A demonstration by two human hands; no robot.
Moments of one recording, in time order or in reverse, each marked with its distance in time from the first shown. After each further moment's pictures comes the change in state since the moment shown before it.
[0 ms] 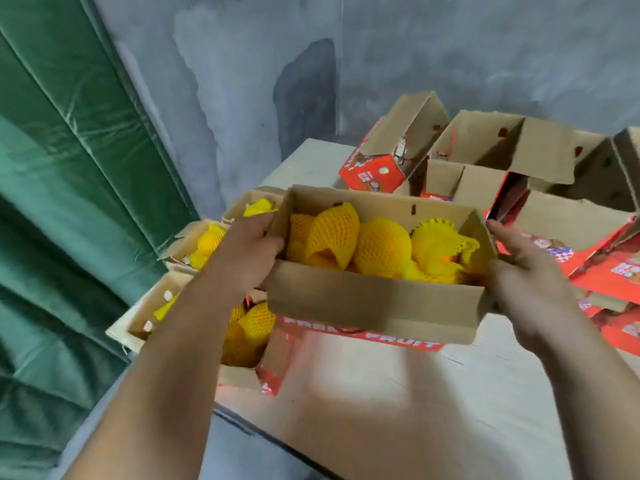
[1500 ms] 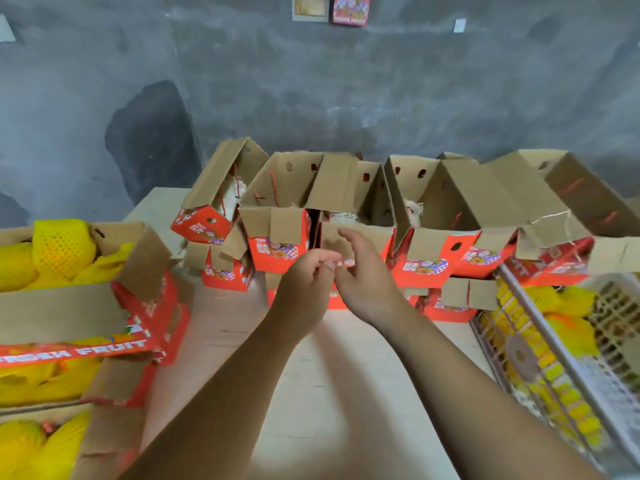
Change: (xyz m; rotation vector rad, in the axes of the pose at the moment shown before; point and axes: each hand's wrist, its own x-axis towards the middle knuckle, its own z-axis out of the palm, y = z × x) left_hand 0.001 0.147 0.298 -0.185 -0.340 0.348; right_hand 0.064 0.030 -0.110 -0.390 0.144 -0.256
